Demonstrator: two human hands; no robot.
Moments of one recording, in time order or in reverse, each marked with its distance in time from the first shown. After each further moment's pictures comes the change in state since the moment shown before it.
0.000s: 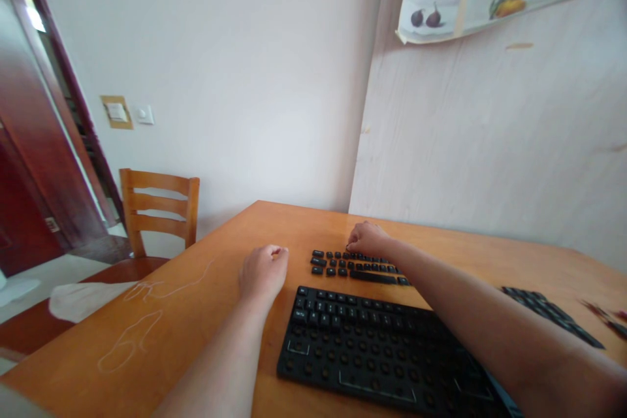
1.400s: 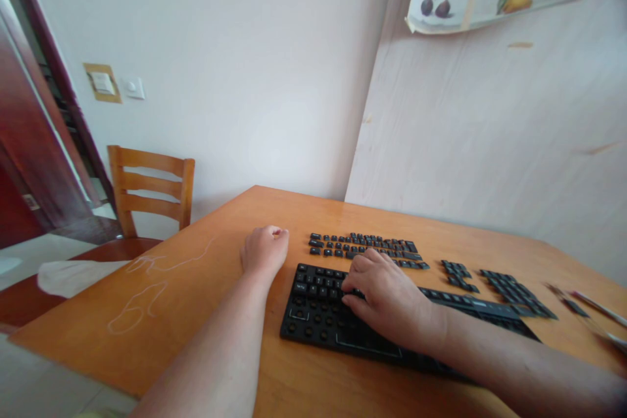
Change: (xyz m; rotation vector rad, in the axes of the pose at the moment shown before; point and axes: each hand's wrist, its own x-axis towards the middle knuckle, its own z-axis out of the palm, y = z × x) left_hand -0.003 0.007 -0.002 0.009 -0.012 -0.023; right_hand -0.169 -0.090 -0.022 0.010 0.128 -0.324
